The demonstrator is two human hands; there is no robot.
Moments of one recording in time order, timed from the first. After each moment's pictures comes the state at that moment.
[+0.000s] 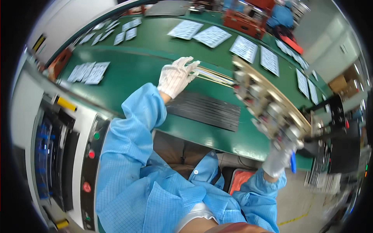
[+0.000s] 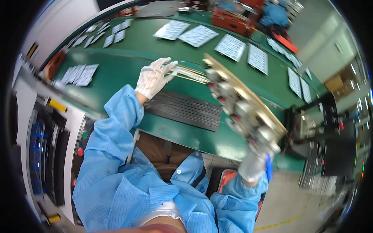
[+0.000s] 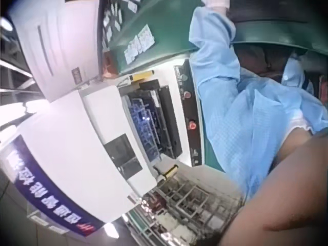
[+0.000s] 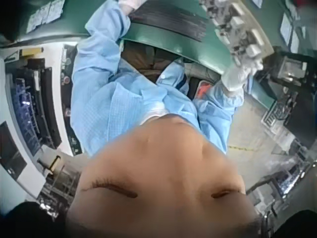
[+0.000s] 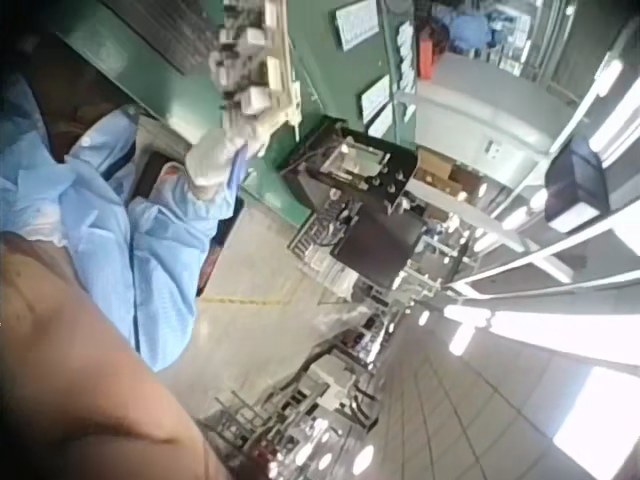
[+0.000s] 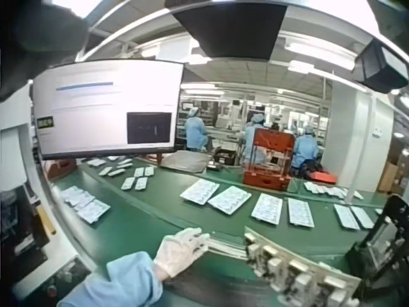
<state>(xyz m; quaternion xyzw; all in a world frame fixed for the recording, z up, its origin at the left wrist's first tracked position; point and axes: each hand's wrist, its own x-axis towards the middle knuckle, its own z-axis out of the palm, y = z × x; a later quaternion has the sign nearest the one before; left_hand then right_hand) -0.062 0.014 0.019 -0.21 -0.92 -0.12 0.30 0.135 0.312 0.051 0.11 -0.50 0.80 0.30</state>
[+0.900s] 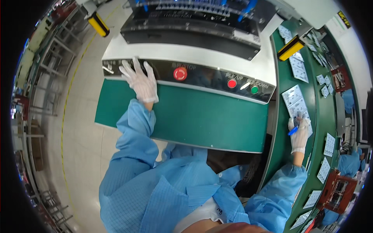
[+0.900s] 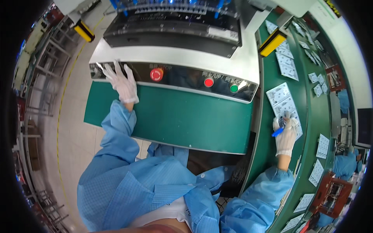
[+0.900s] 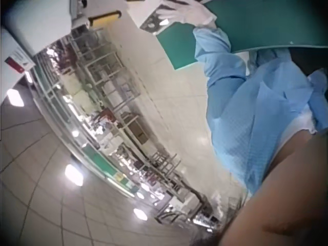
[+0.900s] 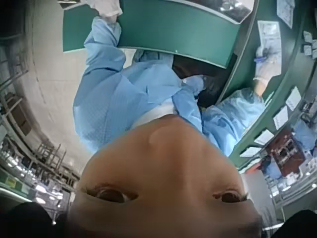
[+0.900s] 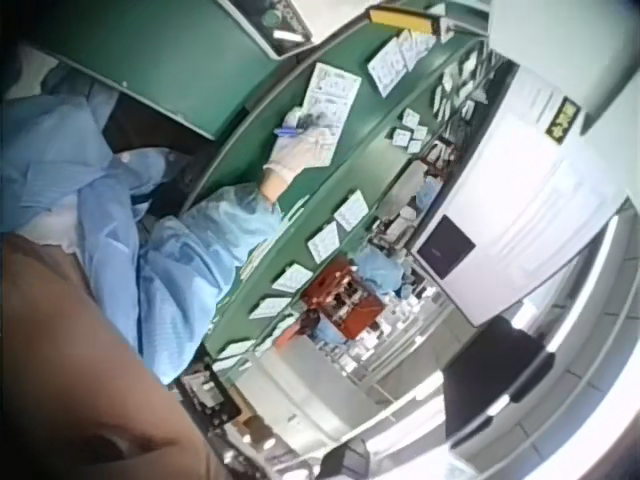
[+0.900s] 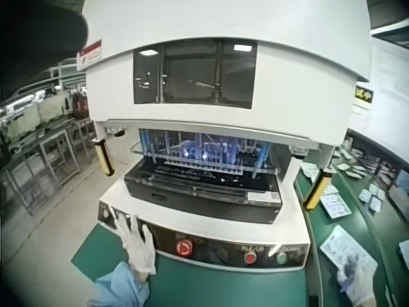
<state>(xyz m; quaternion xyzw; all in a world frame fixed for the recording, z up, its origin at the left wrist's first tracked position) 0.421 -0.240 -0.100 0.72 -0.55 0.21 0.36 -0.083 -0.049 -0.022 0.64 -0.73 0.14 0.17</state>
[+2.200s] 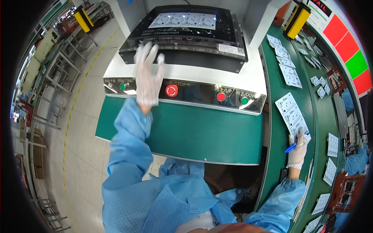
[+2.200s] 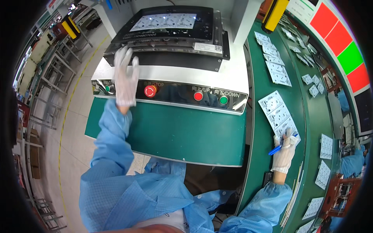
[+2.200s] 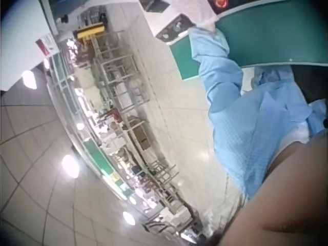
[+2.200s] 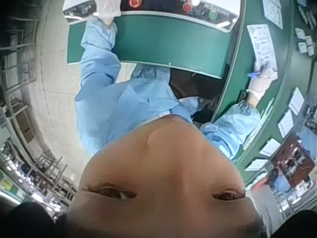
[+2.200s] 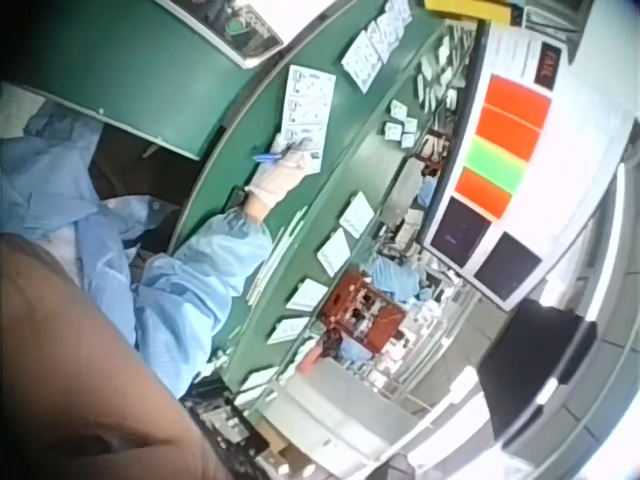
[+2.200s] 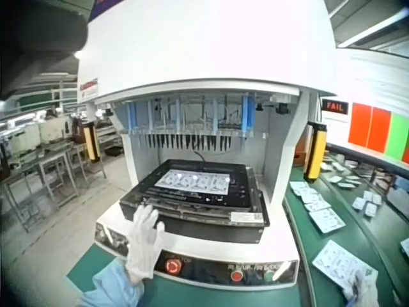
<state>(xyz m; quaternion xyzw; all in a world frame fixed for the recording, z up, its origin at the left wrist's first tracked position) 0.371 -0.260 -0.007 0.47 -0.69 0.14 0.53 -0.120 -0.006 -0.064 0.56 -0.78 0.23 0.15</state>
